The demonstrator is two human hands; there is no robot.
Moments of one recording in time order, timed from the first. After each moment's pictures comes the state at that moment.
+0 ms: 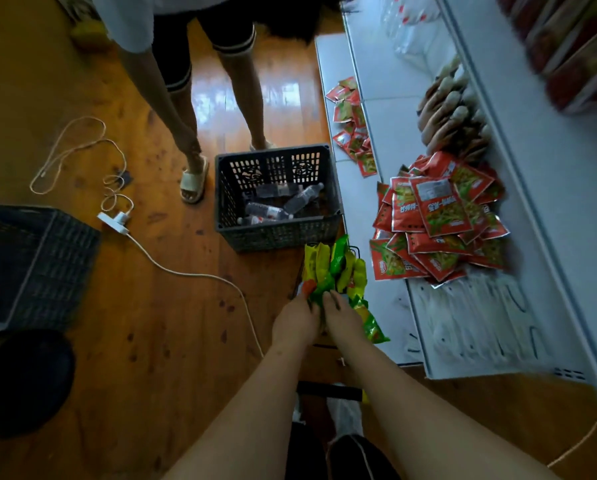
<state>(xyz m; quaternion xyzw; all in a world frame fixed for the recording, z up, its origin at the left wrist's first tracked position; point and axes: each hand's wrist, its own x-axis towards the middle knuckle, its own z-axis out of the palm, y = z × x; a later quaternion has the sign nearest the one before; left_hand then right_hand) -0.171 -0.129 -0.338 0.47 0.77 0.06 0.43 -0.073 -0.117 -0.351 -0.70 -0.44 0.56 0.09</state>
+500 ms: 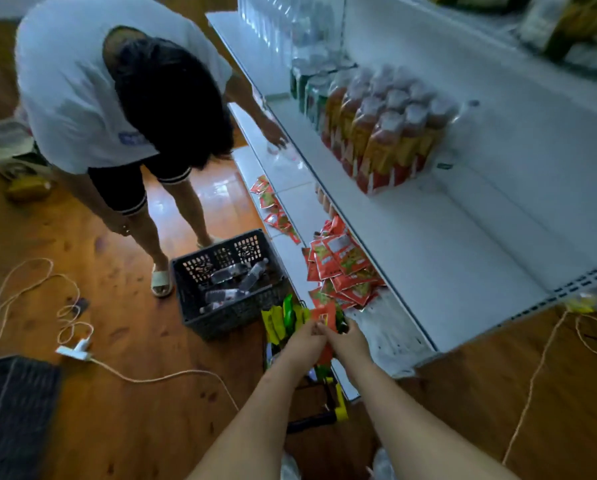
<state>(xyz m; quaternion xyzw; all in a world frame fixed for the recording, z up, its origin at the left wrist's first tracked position) -0.101 -0.141 -0.158 0.49 0.61 0.11 0.61 0.005 -0.157 -0.189 -0.75 -0.25 0.53 0.30</state>
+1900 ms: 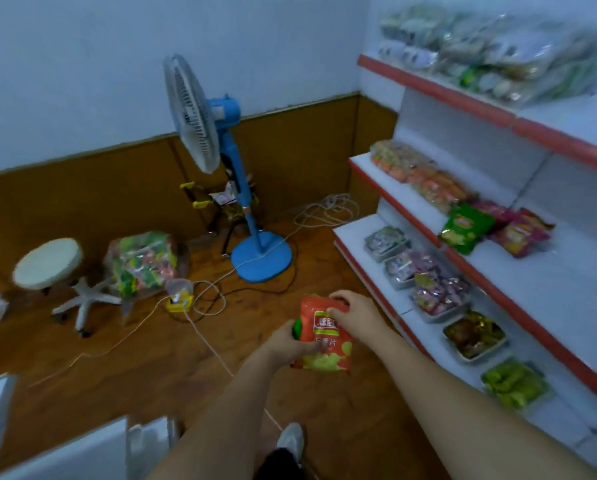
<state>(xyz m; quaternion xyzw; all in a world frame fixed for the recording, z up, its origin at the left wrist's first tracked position) 0.660 -0.524 -0.086 0.78 0.07 -0.37 0.50 0.666 -0.709 -0.068 -0.91 0.09 0.11 0.39</state>
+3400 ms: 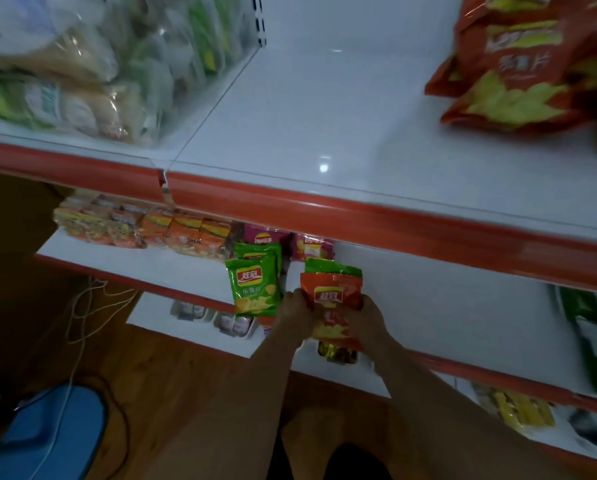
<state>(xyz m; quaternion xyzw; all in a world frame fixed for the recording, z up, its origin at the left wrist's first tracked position) 0.944 -1.151 -0.218 0.84 -0.36 -0.36 0.17 0.808 -1.215 -0.227 -0.52 0.61 -0.10 0.58</state>
